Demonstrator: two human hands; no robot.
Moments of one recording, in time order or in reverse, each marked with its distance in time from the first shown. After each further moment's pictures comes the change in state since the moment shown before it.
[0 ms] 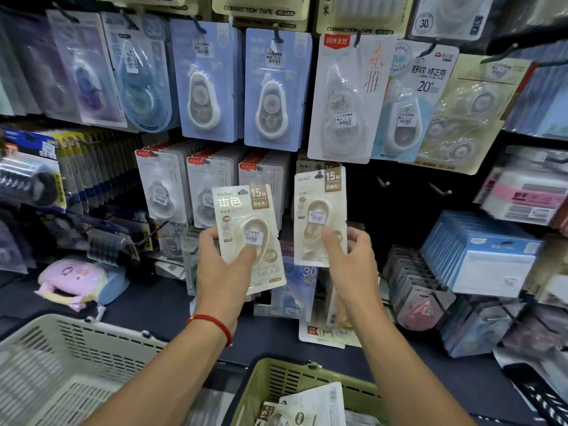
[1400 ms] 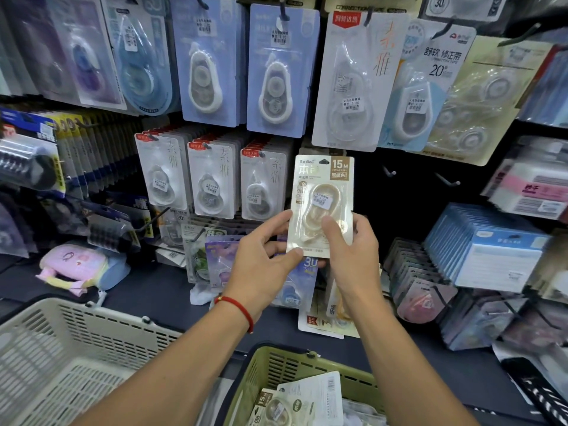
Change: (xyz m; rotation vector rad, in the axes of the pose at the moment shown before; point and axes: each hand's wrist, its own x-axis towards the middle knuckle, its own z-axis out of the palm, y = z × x) left_hand -0.007 -0.013 0.030 0.030 -0.384 0.018; right_hand -0.007 -0.007 0.006 0.266 -0.023 -0.052
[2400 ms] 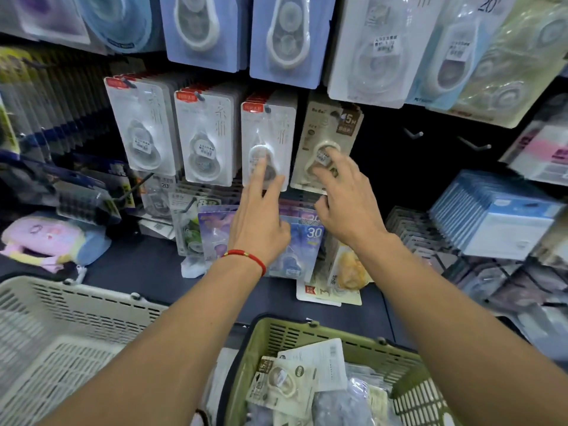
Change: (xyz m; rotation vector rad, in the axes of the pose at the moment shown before) left_hand 0.049 -0.035 -0.026 1.005 -0.054 0.243; right_hand 0.069 0.028 0.009 -1.402 -0.300 -0.660
